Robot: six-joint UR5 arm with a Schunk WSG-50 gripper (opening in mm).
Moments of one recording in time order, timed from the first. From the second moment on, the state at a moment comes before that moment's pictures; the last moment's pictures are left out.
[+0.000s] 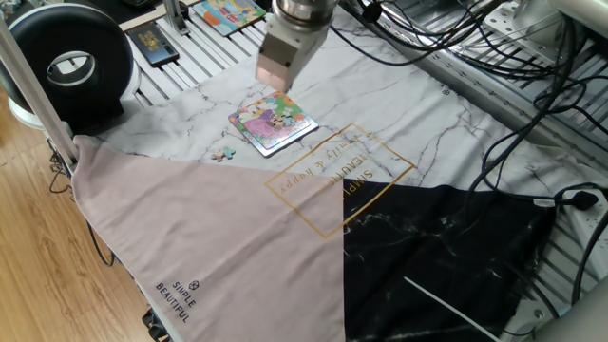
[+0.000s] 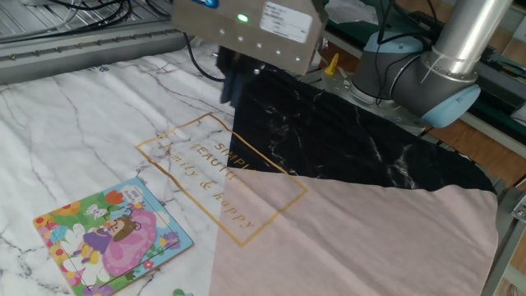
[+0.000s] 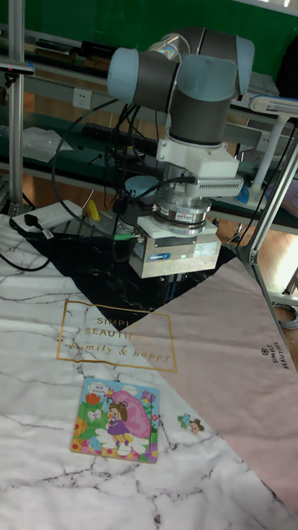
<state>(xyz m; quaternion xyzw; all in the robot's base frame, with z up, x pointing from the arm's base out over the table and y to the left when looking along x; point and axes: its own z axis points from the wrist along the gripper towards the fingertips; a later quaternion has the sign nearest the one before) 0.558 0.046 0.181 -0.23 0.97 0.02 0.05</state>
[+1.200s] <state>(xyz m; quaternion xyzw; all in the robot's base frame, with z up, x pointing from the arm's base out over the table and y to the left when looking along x) 0.498 0.055 0.176 -0.22 0.97 0.05 -0.06</state>
